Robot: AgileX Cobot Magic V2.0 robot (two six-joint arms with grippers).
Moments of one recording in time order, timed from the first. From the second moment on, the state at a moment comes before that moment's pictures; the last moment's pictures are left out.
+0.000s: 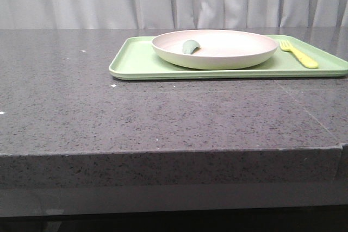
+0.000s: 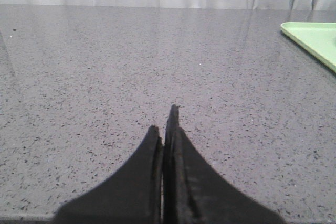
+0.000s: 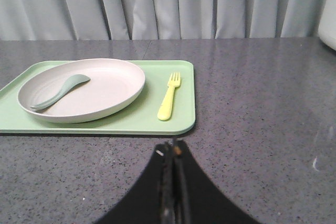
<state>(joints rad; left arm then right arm) 0.01 -0.01 0.00 0.01 0.20 -0.01 0.08 0.07 -0.33 -0.01 0.43 0.10</state>
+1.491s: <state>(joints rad) 0.01 -0.01 0.00 0.01 0.20 -0.01 0.00 -0.01 0.03 -0.01 0.21 0.10</state>
